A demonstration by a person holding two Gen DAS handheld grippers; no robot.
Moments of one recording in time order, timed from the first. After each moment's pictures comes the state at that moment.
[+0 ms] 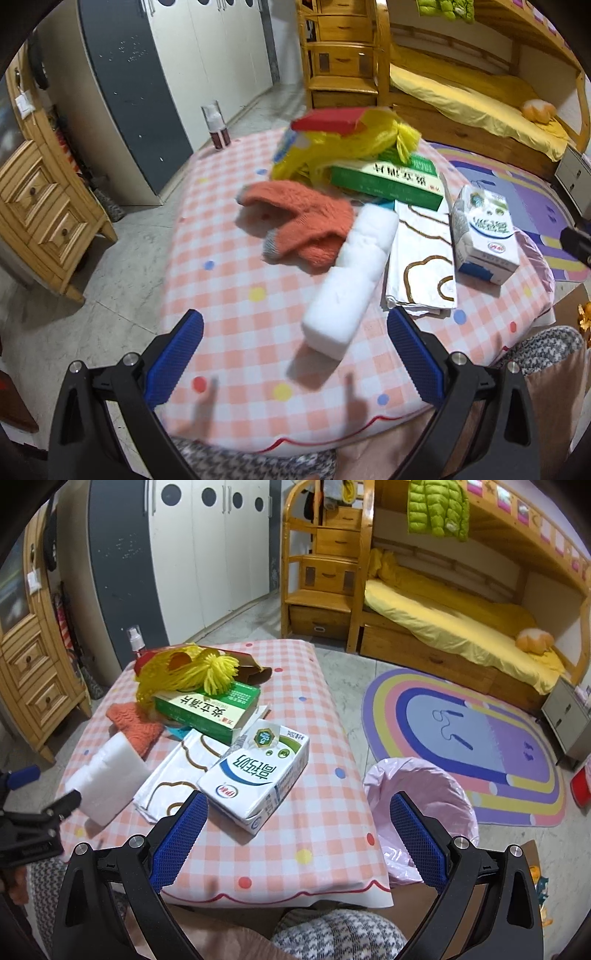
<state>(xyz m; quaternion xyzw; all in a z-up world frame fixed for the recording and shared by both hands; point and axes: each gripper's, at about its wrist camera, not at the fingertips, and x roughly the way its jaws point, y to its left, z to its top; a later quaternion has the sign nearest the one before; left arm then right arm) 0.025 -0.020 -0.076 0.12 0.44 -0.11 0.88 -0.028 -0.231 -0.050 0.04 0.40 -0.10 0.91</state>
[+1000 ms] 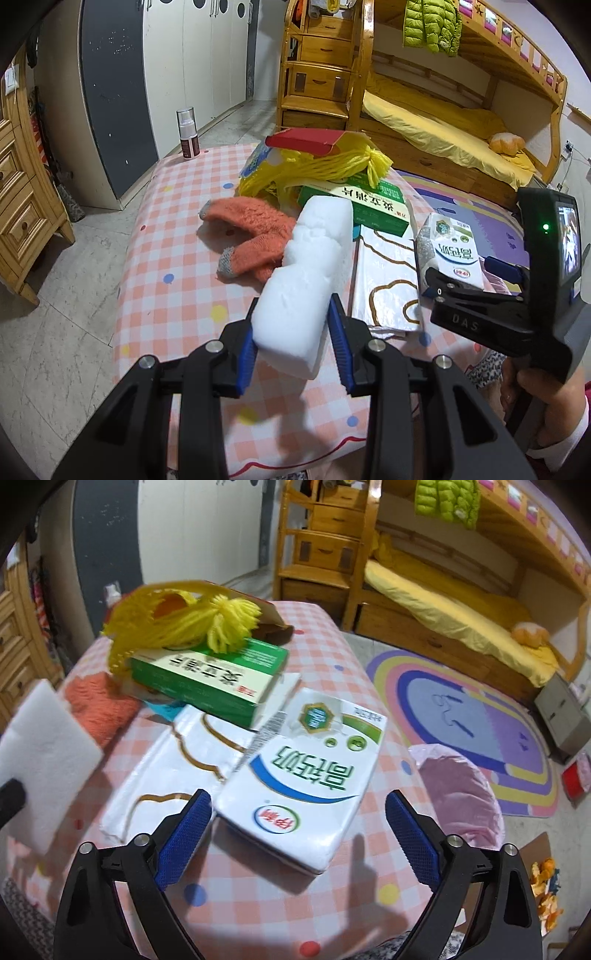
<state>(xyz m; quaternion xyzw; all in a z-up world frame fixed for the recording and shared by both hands) 0.026 -0.010 -0.075 0.05 0.42 -0.18 0.89 0.038 -0.184 -0.116 0.02 0.43 -0.14 0.89</state>
